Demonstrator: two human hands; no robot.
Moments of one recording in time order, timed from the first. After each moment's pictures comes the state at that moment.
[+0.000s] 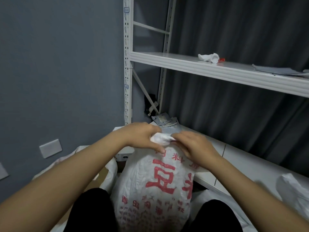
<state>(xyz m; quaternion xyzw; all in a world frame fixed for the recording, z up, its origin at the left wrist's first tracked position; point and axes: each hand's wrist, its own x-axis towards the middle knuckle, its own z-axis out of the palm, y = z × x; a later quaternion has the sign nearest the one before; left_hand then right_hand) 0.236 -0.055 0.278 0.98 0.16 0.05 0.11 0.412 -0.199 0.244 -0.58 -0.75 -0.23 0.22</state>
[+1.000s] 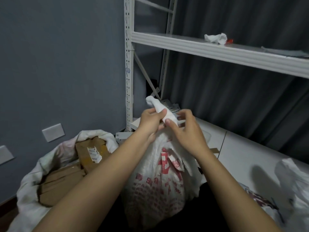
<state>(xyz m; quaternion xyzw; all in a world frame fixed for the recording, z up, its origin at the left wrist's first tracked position) 0.276 -0.087 0.234 0.45 0.32 0.37 0.74 0.363 -0.187 0.226 -0.74 -0.50 0.03 0.45</state>
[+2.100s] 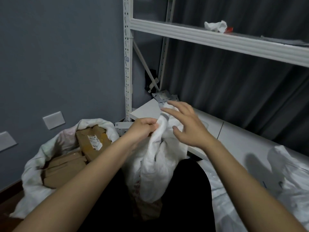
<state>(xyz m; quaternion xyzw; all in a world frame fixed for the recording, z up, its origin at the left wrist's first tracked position) 0.215 -0.119 0.200 0.64 0.35 0.24 0.63 0.376 -0.216 0.216 -0.65 -0.71 -0.05 0.27</state>
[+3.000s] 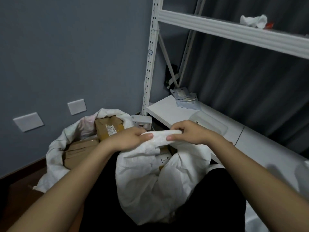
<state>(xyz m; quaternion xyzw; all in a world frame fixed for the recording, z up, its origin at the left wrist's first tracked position) 0.125 -0.095 0.181 0.85 0.35 0.08 0.39 0.353 -0.162 0.196 -0.65 -0.69 0.27 0.16</state>
